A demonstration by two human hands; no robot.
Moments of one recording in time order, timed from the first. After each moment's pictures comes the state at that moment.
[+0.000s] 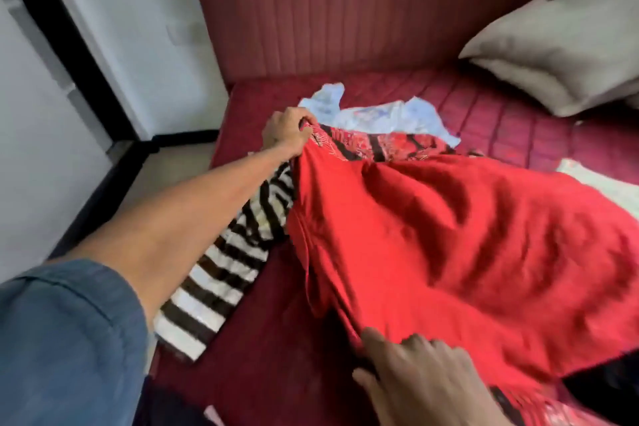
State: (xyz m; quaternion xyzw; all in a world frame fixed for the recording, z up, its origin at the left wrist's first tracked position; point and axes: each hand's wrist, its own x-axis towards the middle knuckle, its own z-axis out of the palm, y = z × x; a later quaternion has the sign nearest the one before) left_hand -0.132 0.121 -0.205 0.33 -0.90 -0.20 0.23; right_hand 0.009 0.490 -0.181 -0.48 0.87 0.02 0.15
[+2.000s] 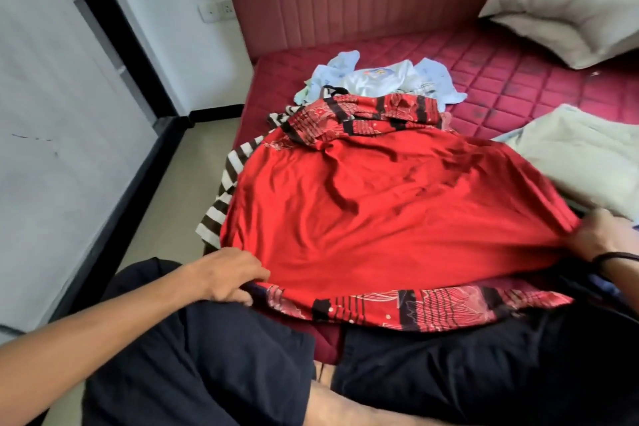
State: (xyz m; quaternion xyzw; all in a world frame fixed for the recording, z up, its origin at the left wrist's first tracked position) left_hand 0.201 0.264 -0.295 0.00 -0.96 0.02 -0.29; right_hand -0.272 0.716 -0.355 0.04 0.99 -0.11 0.04
